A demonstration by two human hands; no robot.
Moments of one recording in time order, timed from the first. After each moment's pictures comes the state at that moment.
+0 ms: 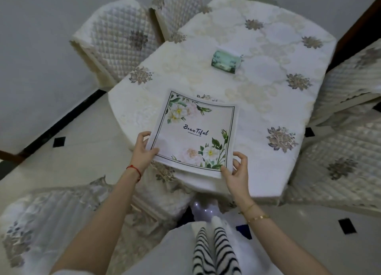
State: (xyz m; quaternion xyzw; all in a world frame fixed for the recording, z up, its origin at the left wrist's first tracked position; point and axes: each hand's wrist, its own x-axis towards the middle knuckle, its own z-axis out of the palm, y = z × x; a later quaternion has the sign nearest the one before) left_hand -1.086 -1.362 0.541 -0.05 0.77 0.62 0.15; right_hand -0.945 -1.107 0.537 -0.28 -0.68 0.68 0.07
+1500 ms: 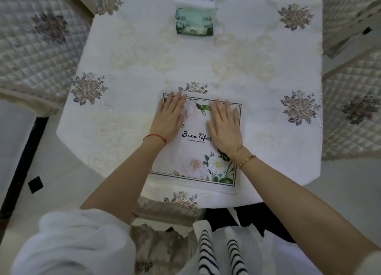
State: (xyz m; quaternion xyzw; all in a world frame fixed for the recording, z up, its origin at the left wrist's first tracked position) left_hand -1.310 -1.241 0.442 0.47 0.87 0.09 0.12; right_hand -1.151 -1.088 0.443 -0.25 -0.95 0.16 -0.04
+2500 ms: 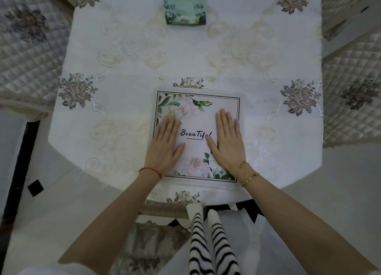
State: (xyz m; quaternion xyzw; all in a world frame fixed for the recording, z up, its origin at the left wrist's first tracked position) left_hand -1.251 -1.298 0.435 0.48 0.86 0.07 0.13; right_hand -1.108 -1.117 0.430 -0.28 -0.95 0.14 -0.03
